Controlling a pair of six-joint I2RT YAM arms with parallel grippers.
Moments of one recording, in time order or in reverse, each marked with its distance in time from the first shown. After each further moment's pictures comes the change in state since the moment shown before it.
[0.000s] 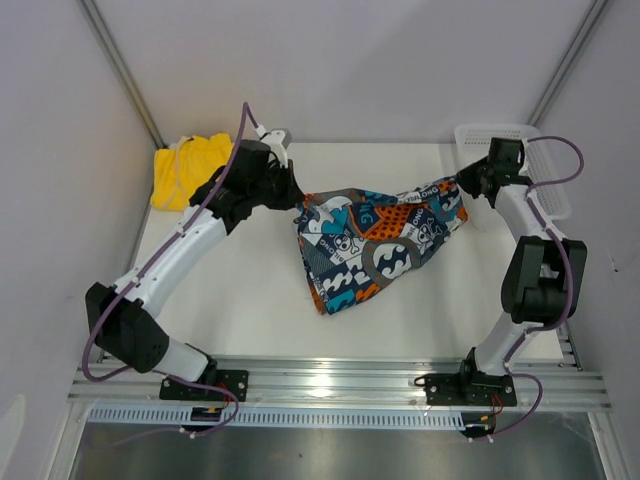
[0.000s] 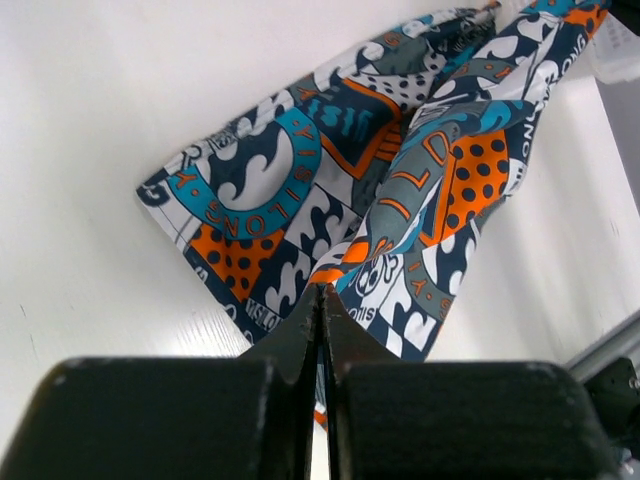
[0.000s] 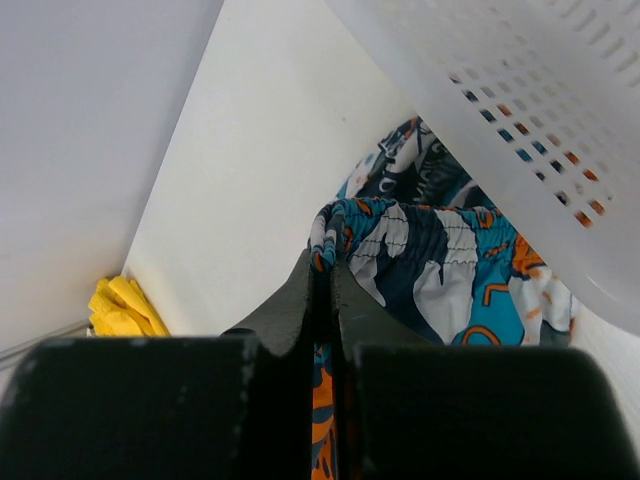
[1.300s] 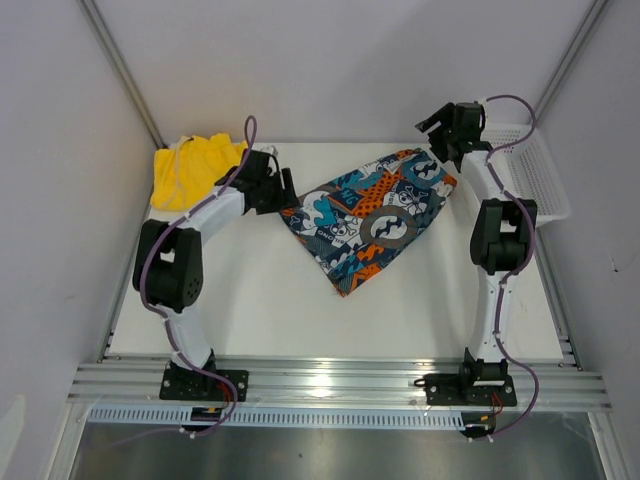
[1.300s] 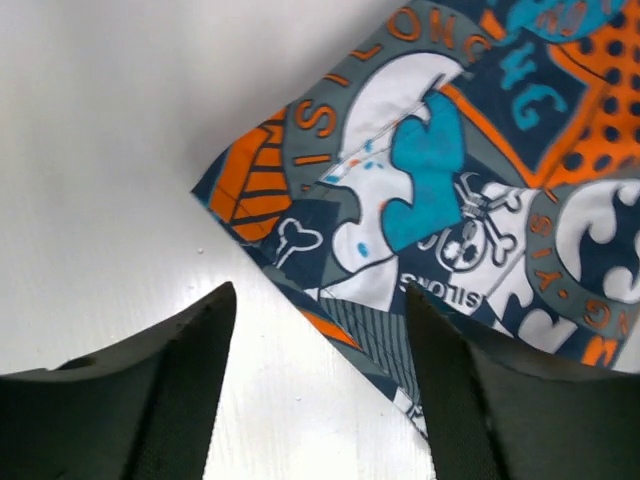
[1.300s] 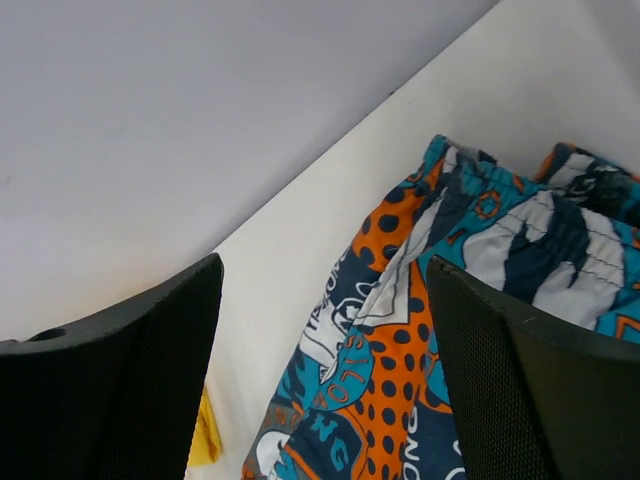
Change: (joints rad) left arm 0.200 0.424 -0.001 0.183 0.019 -0.063; right arm 0.112 0.562 0.667 0.074 -0.019 -0.018
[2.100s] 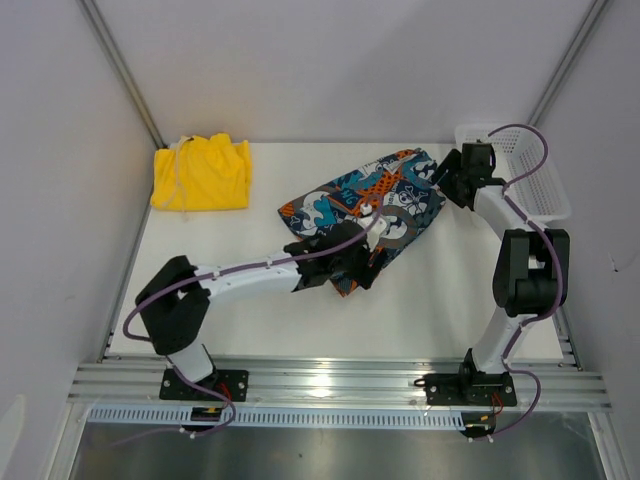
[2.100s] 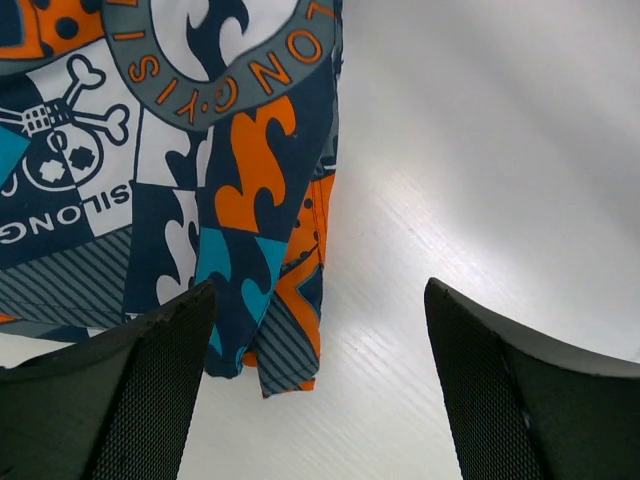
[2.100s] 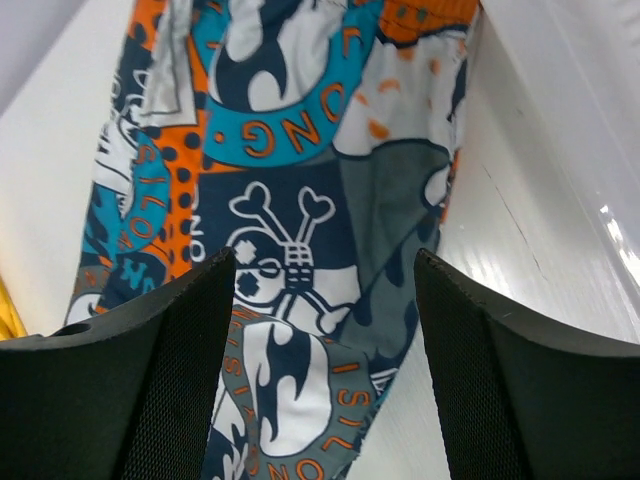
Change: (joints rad) left arm -0.681 -0.199 -0.245 0.203 -0.274 0.242; right arm 0.006 -0.470 -0.656 -0.015 0.092 -0.269
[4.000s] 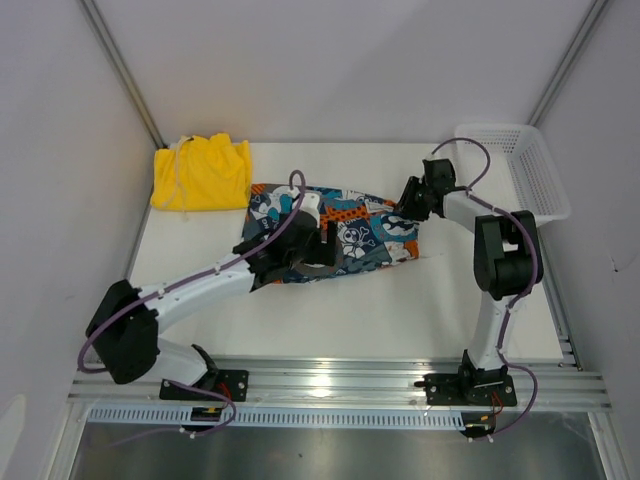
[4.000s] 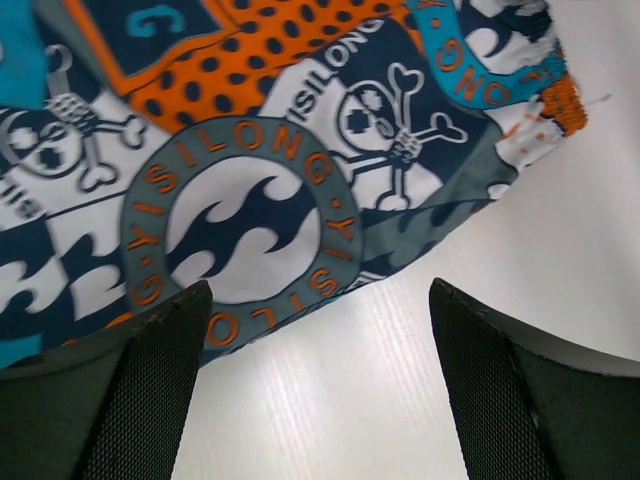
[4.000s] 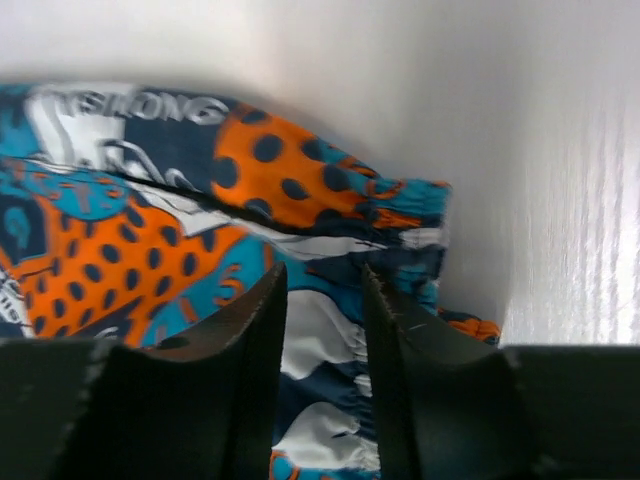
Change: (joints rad) left arm 0.165 -0.299 -0.200 -0.085 -0.184 -0.282; right arm 0.139 0.155 -0.014 0.012 -0.230 -0.162
